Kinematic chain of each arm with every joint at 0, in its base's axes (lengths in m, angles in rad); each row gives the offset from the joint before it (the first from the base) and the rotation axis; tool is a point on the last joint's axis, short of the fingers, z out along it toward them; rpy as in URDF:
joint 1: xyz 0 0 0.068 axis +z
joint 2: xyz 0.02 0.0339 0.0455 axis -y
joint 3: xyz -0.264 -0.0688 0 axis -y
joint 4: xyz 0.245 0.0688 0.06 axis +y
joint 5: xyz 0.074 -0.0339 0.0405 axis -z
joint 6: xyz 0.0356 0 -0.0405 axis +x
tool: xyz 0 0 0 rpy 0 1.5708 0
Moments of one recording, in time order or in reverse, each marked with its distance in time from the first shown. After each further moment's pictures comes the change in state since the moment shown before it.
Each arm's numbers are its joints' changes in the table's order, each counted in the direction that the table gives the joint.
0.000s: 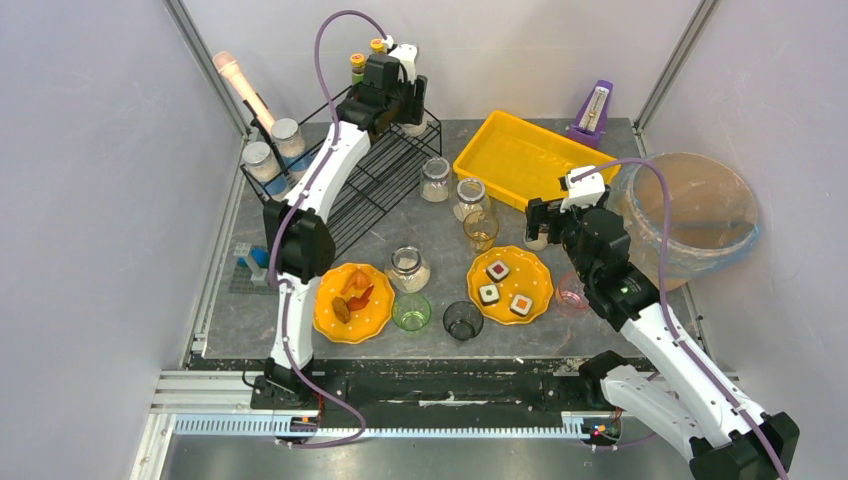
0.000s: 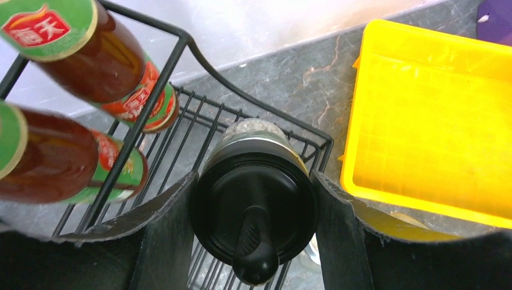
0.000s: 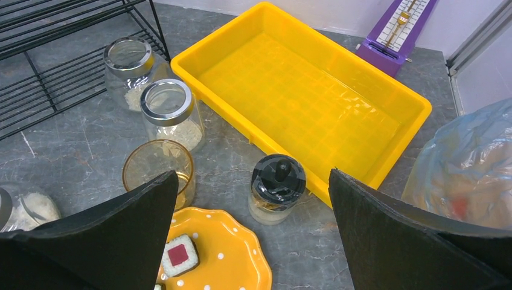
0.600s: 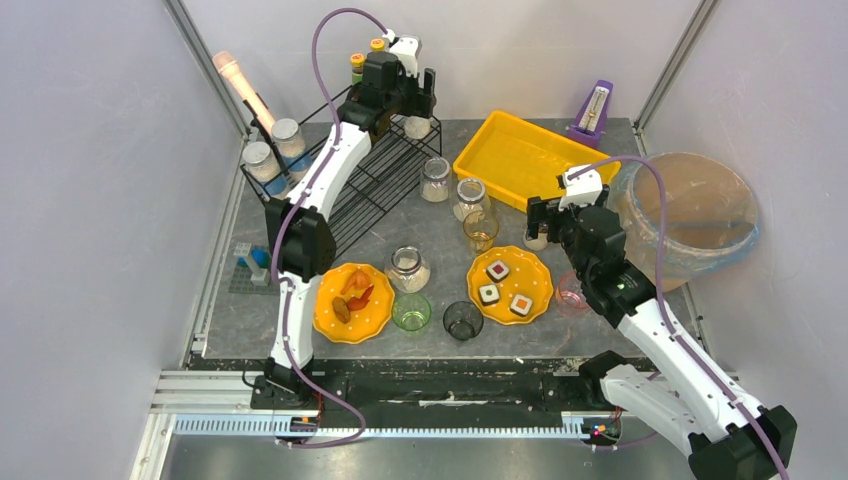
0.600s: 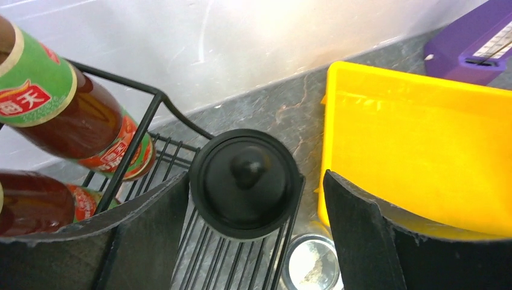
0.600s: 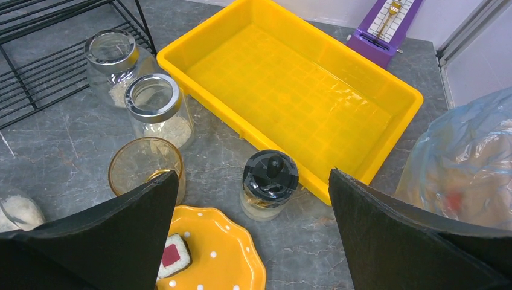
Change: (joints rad) left arm 0.006 -0.035 -0.010 -0.151 0.094 -0.013; right arm 0.000 -0.025 0.003 0.003 0.043 -0.003
